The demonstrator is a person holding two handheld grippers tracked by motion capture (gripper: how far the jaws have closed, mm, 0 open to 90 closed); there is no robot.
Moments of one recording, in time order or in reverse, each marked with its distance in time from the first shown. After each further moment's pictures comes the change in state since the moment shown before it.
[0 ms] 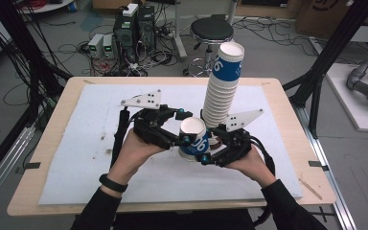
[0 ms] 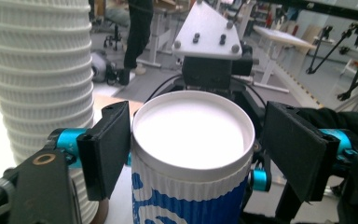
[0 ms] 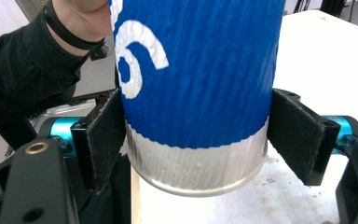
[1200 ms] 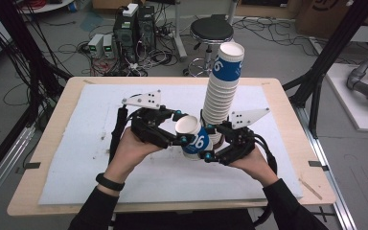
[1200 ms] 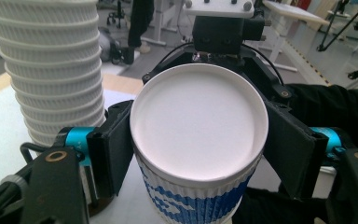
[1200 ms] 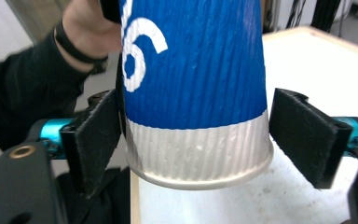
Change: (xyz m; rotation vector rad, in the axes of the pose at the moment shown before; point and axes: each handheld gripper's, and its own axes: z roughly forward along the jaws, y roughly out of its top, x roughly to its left) left arm 0.003 0.001 -0.005 0.044 0.011 0.014; right arm -0.001 0.001 -0.009 -0.072 -0.011 0.006
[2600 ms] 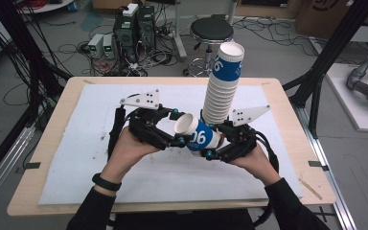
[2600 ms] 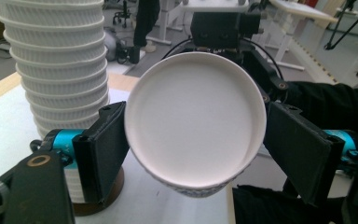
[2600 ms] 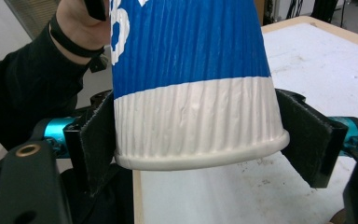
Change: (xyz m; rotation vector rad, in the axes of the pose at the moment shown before) left arm -0.004 0.003 -0.005 0.056 0.029 0.005; right arm -0.003 0.003 -0.004 0.034 0.003 0.031
